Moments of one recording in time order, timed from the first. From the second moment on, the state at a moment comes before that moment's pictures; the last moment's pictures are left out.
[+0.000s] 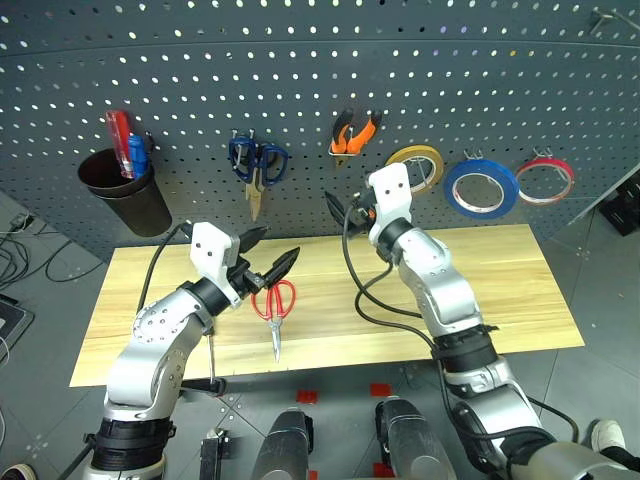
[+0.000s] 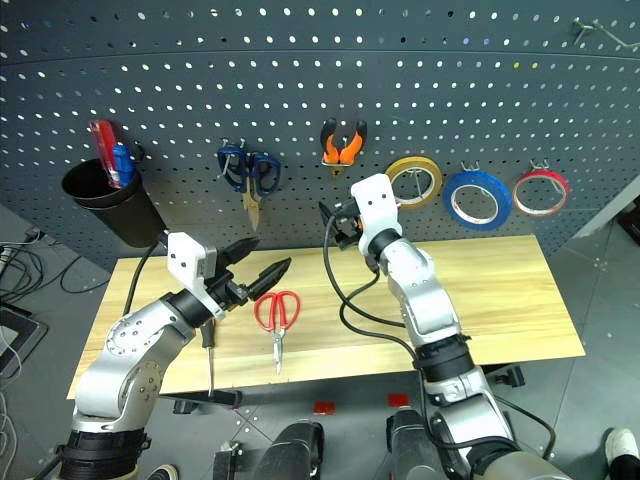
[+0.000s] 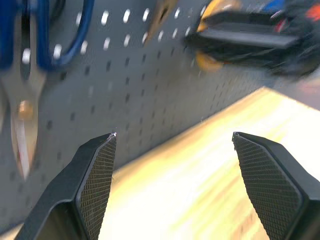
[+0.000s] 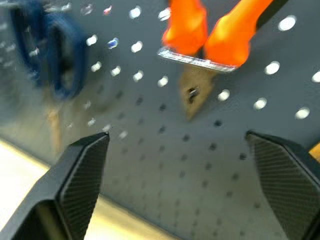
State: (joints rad) left arm -0.13 0.47 0.11 -0.30 -0.44 0.38 -0.54; right arm -0.61 -0.05 0.17 -0.01 0.06 0.39 0.30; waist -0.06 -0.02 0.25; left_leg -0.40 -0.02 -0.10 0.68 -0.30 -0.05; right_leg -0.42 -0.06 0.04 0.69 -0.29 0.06
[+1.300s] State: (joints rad) left arm -0.18 0.07 0.13 -0.06 -0.23 0.97 0.03; right arm -0.34 -0.35 0.33 -0.68 0.47 1.13 0.52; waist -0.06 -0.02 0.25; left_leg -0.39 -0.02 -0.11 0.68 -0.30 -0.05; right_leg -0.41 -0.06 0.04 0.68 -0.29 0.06
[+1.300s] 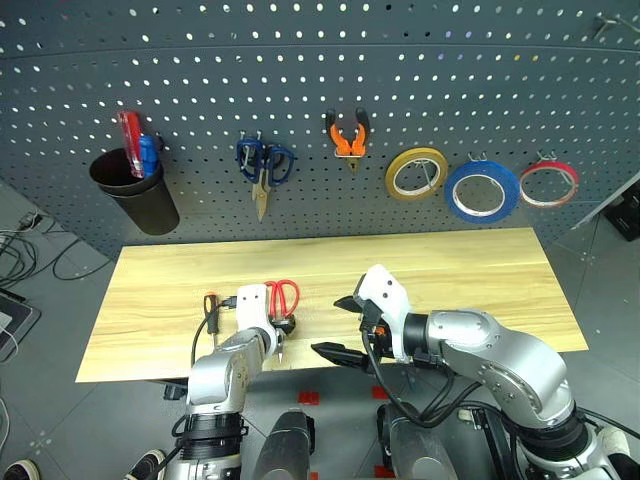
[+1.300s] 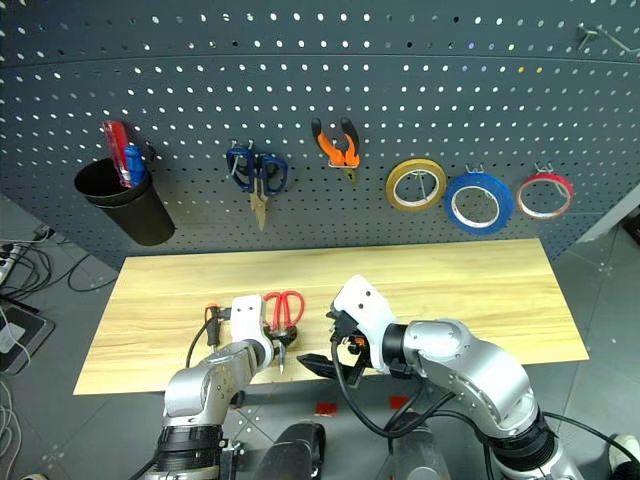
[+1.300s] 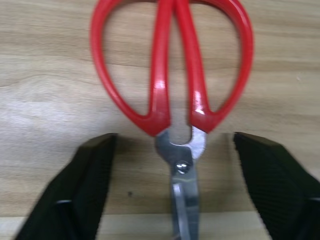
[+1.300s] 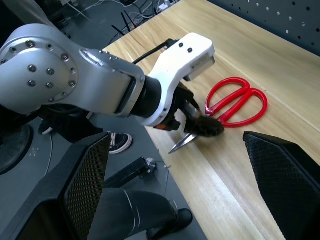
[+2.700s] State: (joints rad) left arm 0.02 0.45 0.07 -0.40 0.08 -0.07 -0.17; right arm -0.35 -0.46 0.26 -0.69 0.48 0.91 0.52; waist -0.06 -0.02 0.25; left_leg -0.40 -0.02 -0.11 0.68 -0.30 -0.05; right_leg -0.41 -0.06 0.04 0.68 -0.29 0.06
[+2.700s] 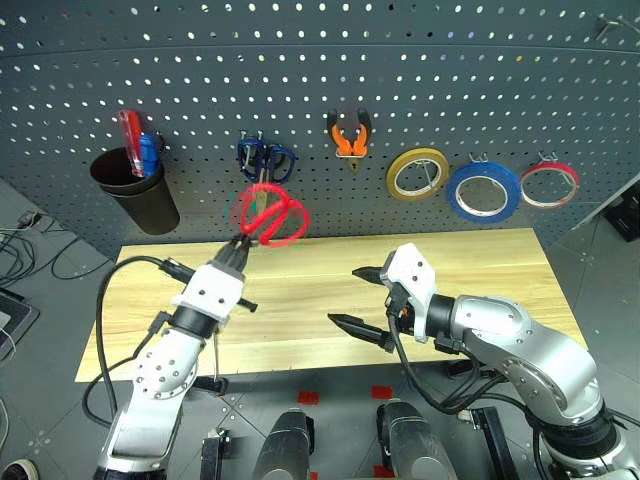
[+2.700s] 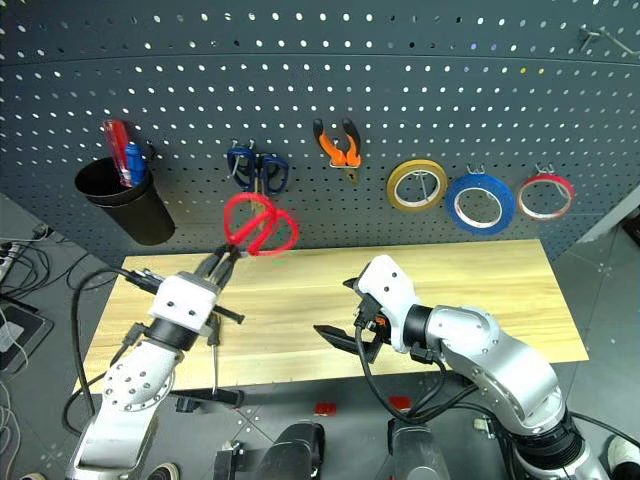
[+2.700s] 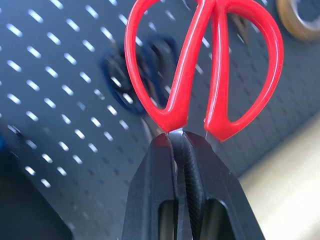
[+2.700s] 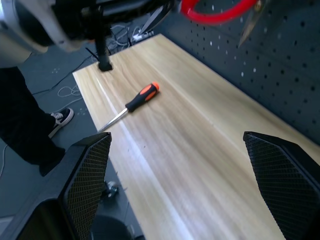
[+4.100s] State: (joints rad) left arm 0.06 0.35 0.35 -0.28 -0.19 0.69 -0.20; right arm -0.46 -0.30 0.35 -0.65 0.47 1.17 0.40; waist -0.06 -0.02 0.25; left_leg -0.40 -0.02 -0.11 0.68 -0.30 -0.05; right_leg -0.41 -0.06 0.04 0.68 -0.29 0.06
